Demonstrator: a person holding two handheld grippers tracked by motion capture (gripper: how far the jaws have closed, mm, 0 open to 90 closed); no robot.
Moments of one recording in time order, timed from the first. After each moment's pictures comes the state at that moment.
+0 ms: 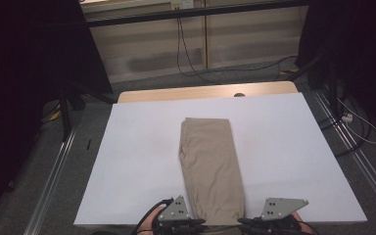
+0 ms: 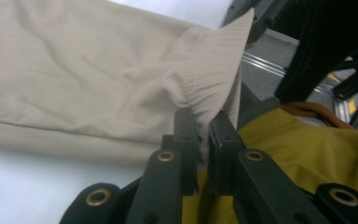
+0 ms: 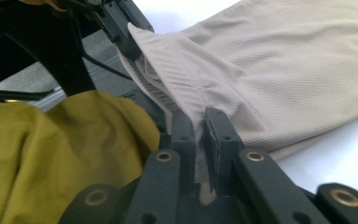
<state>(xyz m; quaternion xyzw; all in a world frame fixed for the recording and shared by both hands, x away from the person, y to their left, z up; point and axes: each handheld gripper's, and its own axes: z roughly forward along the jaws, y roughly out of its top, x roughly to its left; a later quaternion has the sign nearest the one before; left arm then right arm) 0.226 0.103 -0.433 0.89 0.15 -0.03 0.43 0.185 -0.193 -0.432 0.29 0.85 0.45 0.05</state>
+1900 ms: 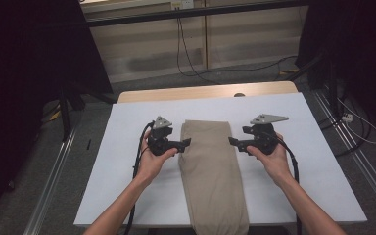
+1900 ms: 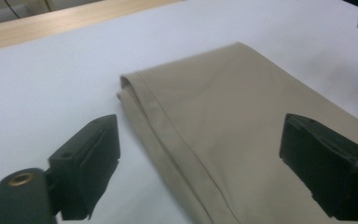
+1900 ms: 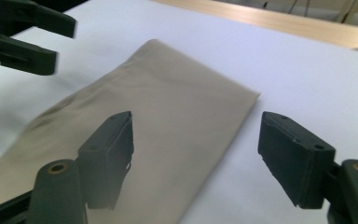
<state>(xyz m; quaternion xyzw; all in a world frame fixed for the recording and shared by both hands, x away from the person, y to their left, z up) 0.456 0.113 -0.420 0.80 0.35 0.15 0.47 0.402 -0.213 -0.415 0.43 0.75 0.46 0.20</state>
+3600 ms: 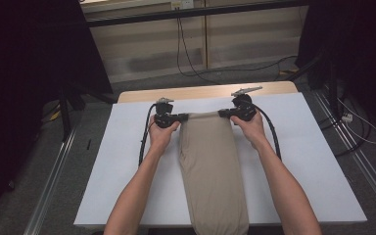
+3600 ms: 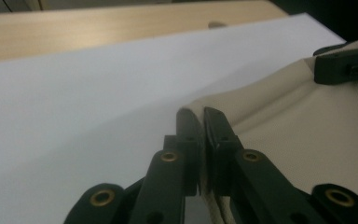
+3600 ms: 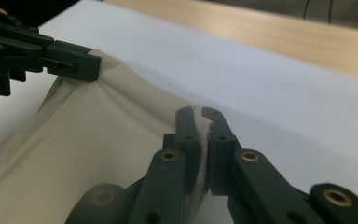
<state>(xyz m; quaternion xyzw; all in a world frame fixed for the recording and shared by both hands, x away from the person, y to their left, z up) 0.547 0.100 -0.427 0.77 0.40 0.09 0.49 0.518 -0.195 -0.416 0.44 0.76 0.46 0.15</state>
